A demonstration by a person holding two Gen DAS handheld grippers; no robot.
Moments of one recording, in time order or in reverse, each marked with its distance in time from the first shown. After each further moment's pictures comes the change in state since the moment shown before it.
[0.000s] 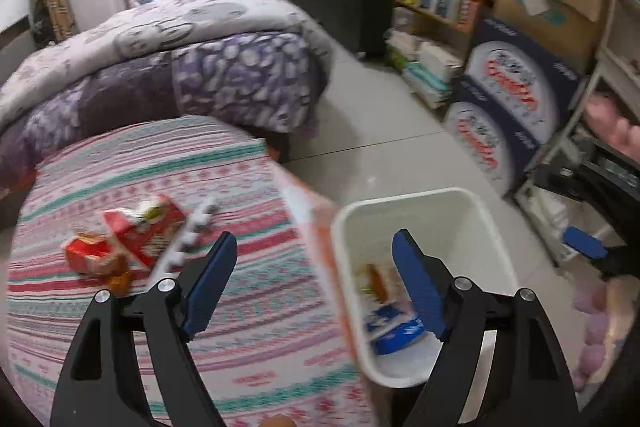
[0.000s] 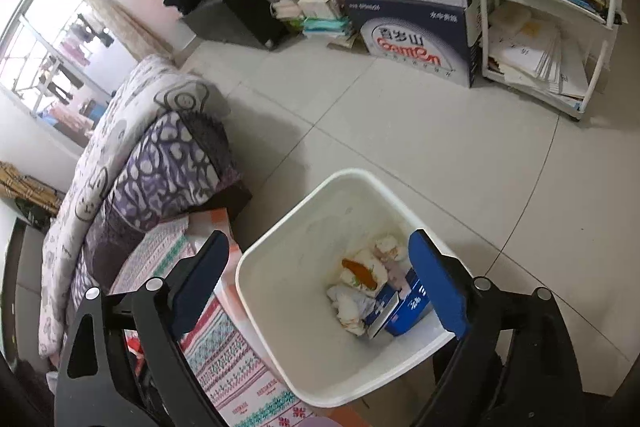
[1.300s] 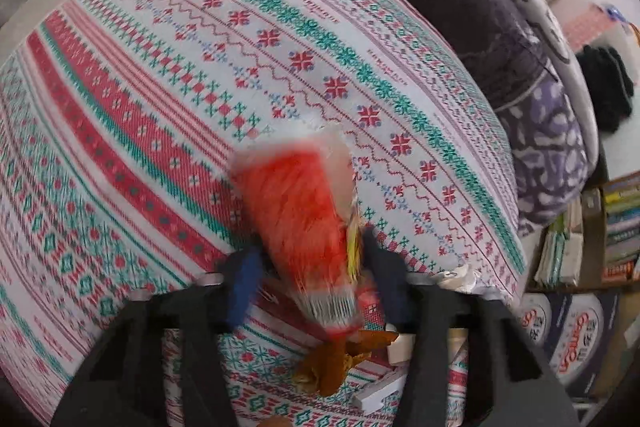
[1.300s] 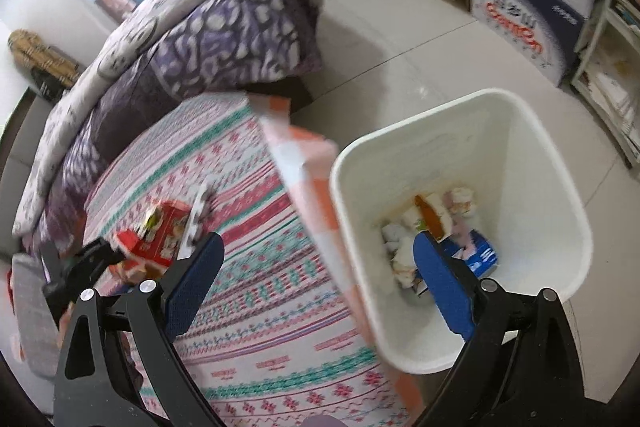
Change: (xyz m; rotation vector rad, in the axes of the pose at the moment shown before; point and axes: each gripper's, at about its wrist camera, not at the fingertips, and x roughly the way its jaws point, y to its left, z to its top) left arm 0.093 0.312 -0.053 -0.988 0.255 0.148; right arm 0.062 0.122 -0.091 -0.350 0.240 0.054
